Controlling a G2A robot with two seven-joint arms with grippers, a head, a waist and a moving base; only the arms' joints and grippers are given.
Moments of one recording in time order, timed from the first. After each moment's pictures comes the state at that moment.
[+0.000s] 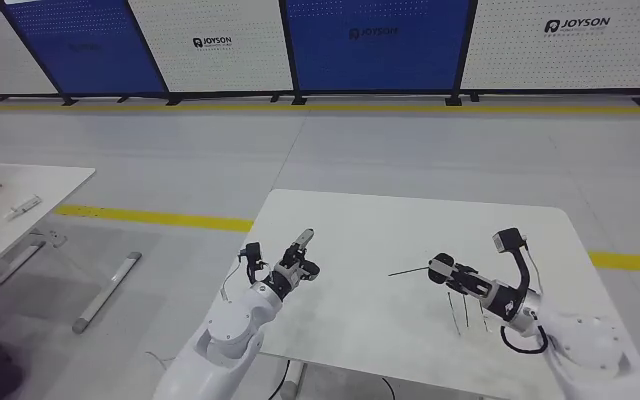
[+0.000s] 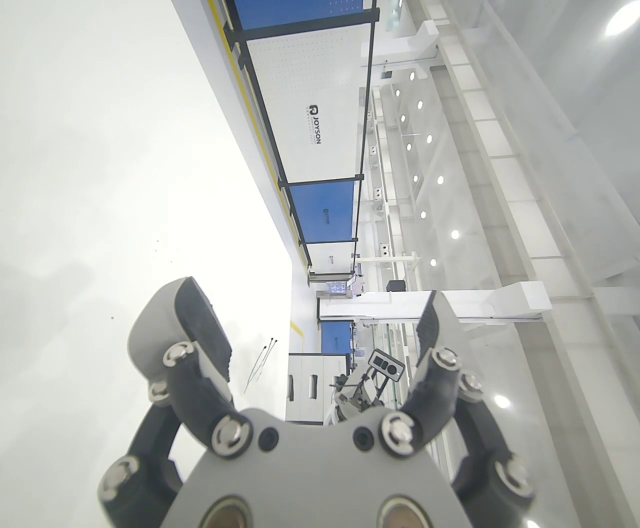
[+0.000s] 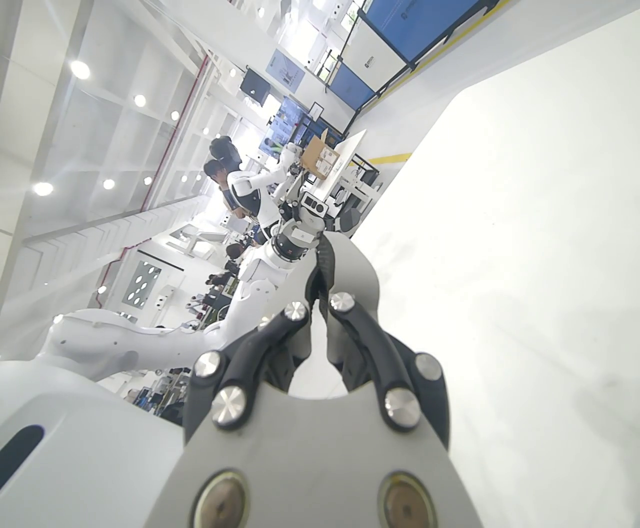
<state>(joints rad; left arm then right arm) 1.66 -1.16 -1.39 -1.86 -0.36 0.14 -0.13 -1.29 -1.00 1.21 -1.64 0.24 -0.31 0.79</state>
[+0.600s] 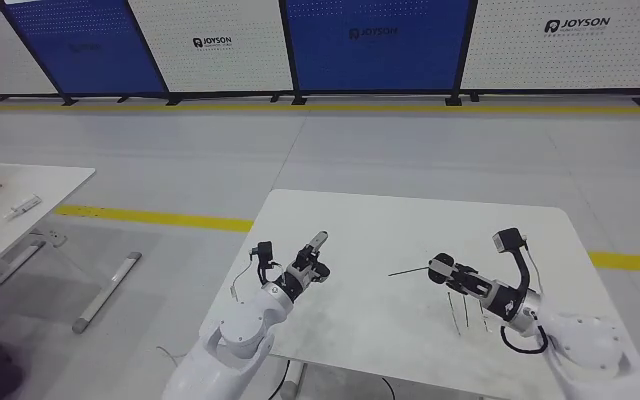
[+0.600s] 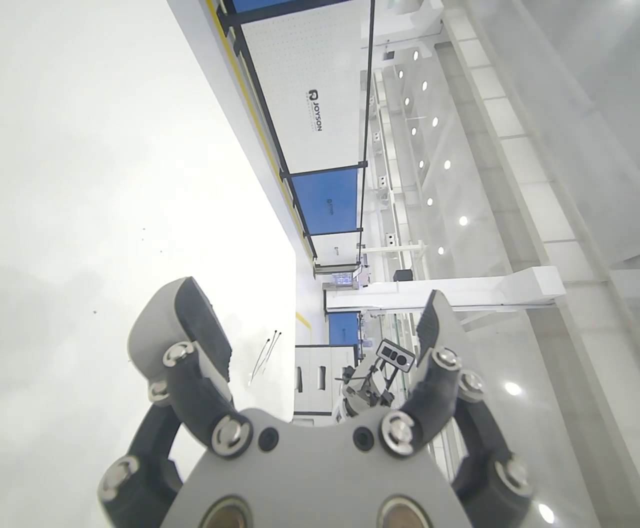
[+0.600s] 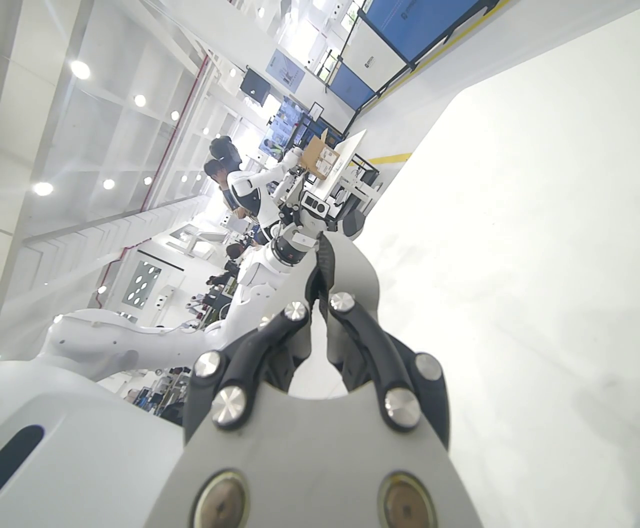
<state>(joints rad) 1.61 -1.17 -1.30 -1.85 -0.29 0.15 -0.11 -1.29 -1.00 1.21 -1.64 0.24 -0.31 0.79</state>
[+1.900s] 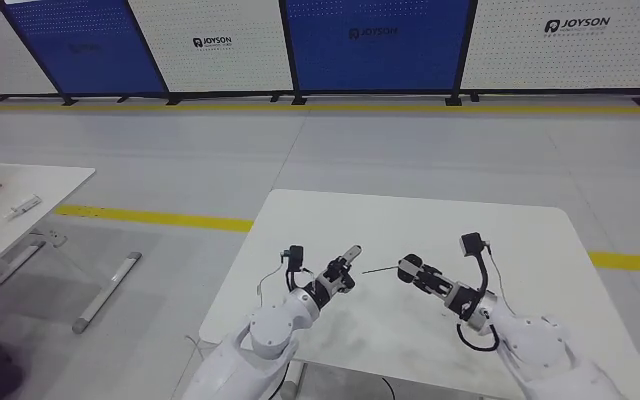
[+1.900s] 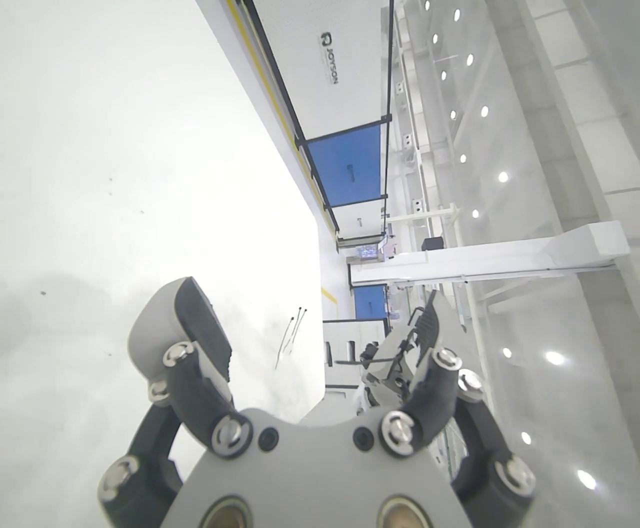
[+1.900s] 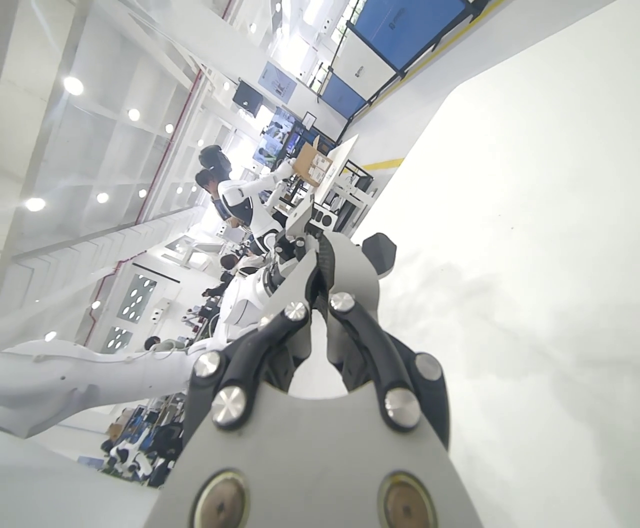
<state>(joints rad) 1.53 -1.19 -1.16 -1.76 -0.22 0.10 -0.16 -1.24 -1.06 1.01 -1.59 0.15 -0.32 0.54</state>
